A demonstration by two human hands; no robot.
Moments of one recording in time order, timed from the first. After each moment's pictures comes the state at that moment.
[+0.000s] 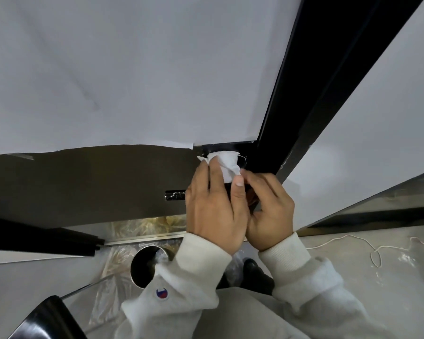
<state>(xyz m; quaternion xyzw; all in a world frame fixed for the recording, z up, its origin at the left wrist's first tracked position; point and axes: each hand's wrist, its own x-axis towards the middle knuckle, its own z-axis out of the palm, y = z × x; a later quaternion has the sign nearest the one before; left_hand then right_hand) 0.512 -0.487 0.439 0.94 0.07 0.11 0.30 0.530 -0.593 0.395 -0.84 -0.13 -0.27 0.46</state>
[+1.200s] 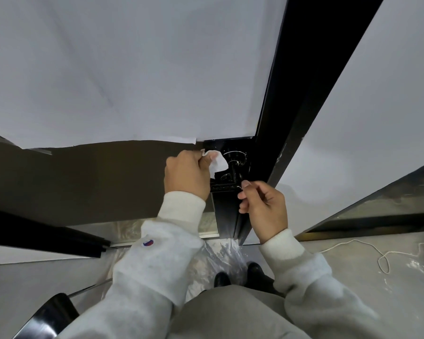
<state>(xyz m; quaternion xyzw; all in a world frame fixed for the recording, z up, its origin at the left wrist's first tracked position) 0.558 -0.442 0.452 0.93 0.18 0.04 0.33 0.523 -0.589 0.380 -0.69 0.13 0.00 0.72</state>
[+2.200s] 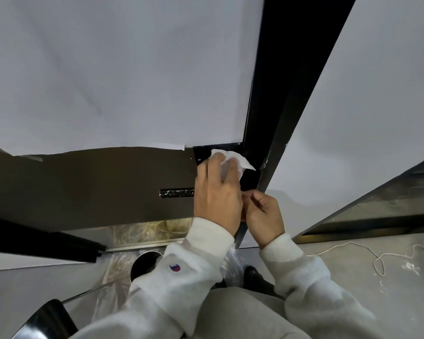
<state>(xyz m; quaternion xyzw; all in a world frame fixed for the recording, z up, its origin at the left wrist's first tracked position) 0.536 -0.508 0.415 0.95 -0.04 0.23 0.19 0.525 -0.608 0.372 -0.68 0.11 0.04 0.72</state>
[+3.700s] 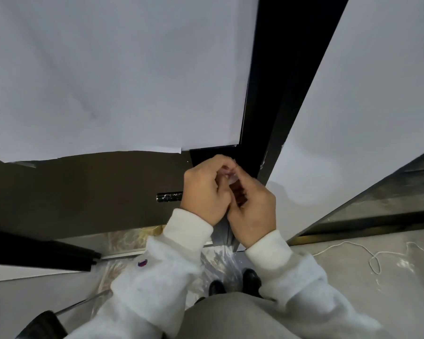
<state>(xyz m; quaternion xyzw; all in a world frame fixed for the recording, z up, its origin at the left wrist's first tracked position) 0.546 -0.482 0.449 0.86 -0.09 0.19 0.46 0.526 -0.591 0.402 -0.85 -0.04 -0.17 0.49</state>
